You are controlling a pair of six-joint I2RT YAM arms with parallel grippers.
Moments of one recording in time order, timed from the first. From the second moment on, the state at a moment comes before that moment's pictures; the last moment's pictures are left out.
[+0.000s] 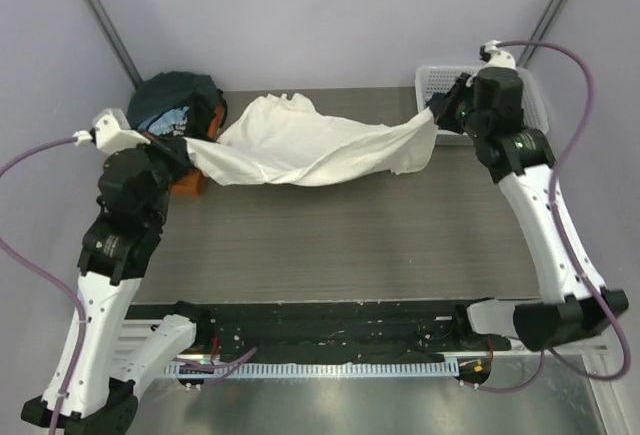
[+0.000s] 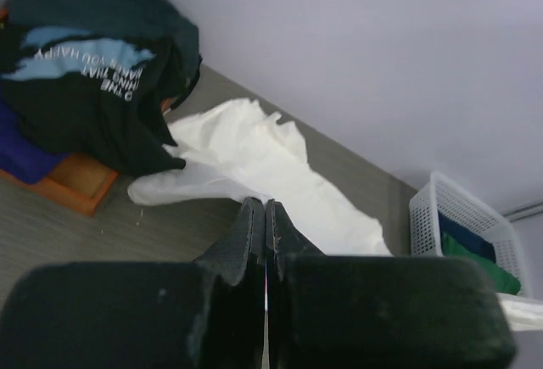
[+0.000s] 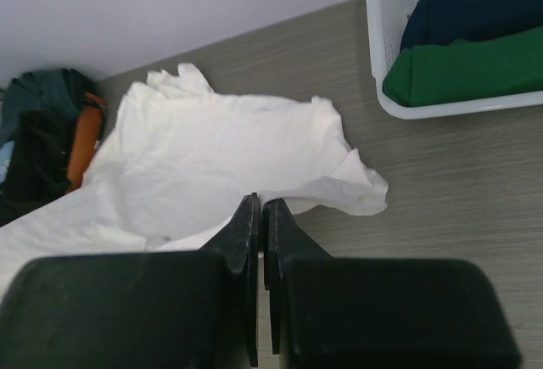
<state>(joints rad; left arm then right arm) -0.28 0.81 1.19 -0.55 -0.42 -0.64 0.21 1.34 1.53 -0.61 0.09 0.44</state>
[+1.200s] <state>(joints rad) -0.27 1.50 2.11 -0.30 -0.43 -0.23 0.16 1.75 2.32 -0.83 -0.08 0.58</state>
